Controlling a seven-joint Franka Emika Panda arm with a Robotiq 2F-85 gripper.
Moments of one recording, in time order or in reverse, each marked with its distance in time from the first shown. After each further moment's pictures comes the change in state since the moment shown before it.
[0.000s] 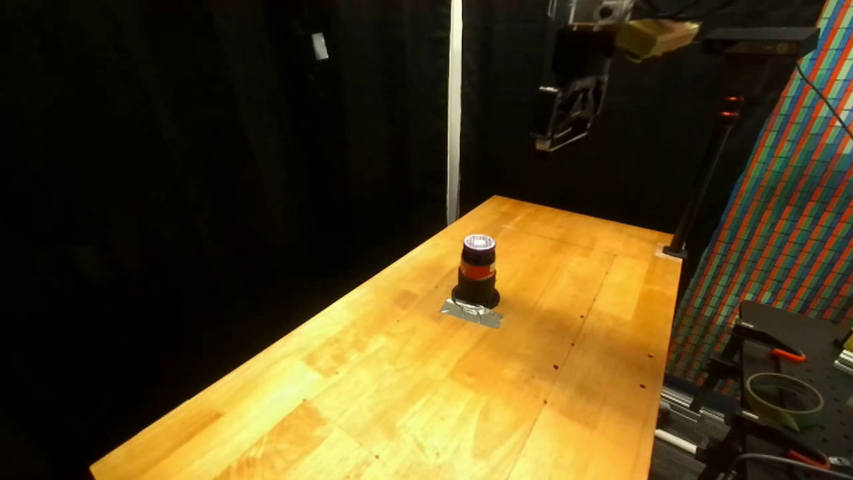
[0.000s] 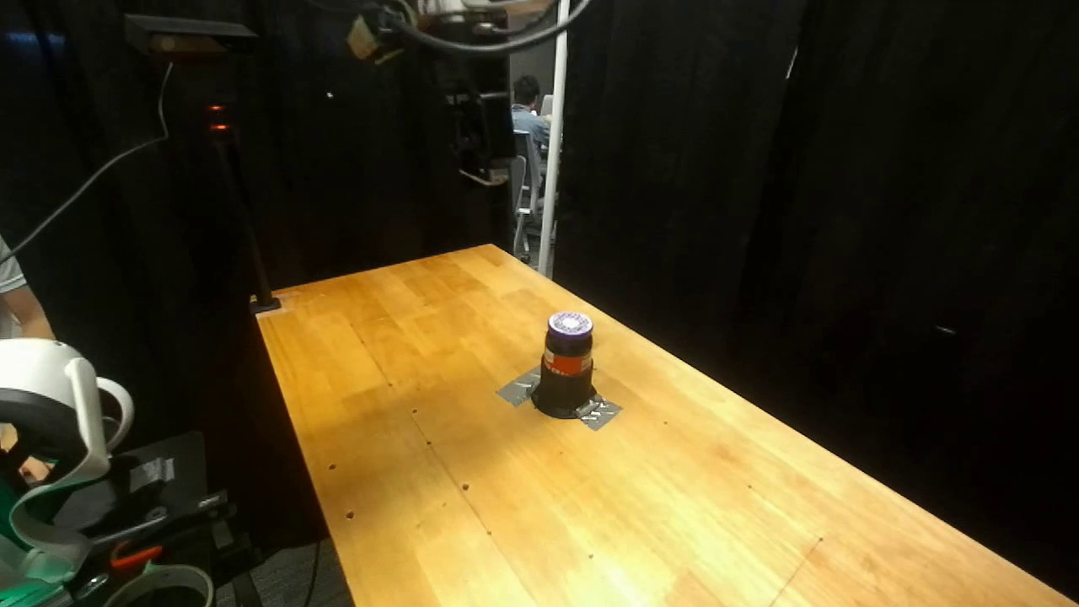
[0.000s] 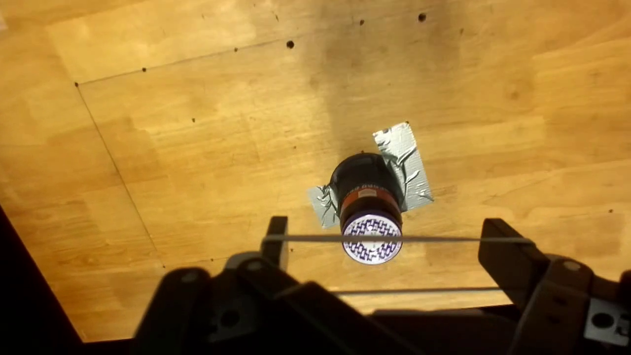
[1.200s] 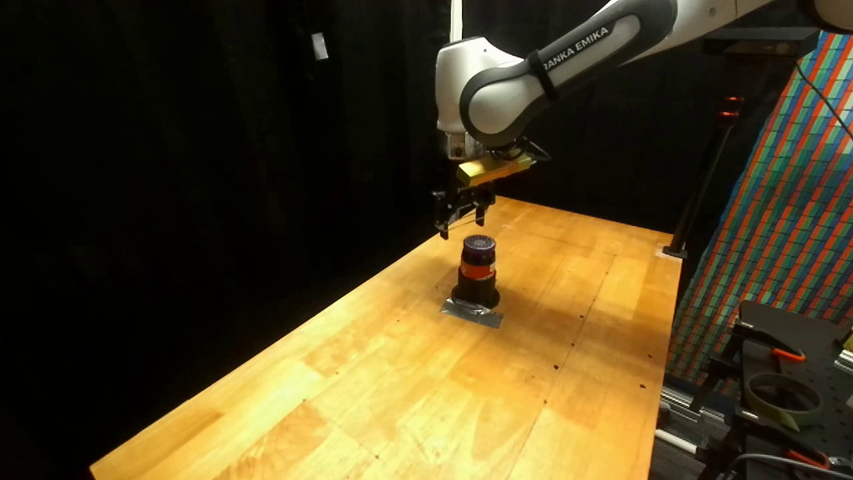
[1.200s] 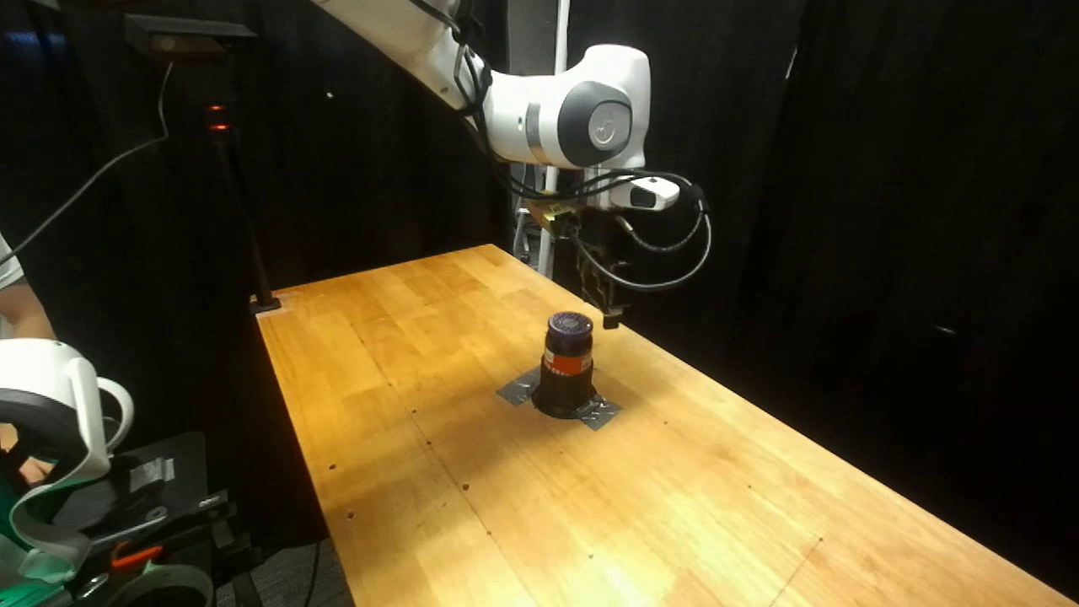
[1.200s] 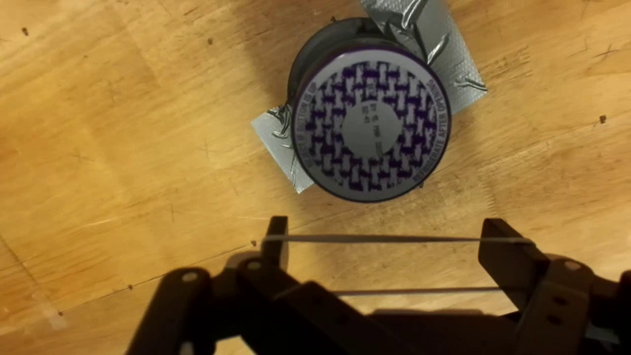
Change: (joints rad) arm 0.170 0.763 -0.254 0.632 0.024 0.063 0.110
